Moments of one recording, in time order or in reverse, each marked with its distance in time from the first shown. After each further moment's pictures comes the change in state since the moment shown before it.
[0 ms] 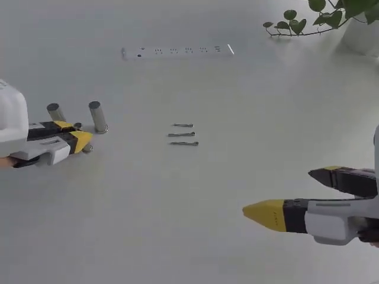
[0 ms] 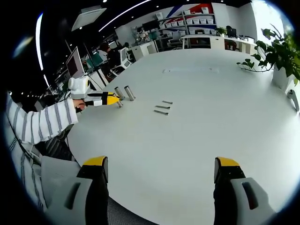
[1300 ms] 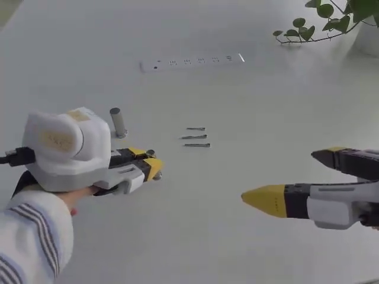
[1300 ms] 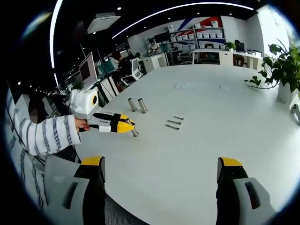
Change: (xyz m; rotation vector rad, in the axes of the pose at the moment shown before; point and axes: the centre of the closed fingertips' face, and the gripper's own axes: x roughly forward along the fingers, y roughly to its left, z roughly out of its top) left arm 0.001 -0.125 0.010 0.013 -0.016 -0.140; right arm -0.014 0.021 0.020 -0.077 -0.122 0.063
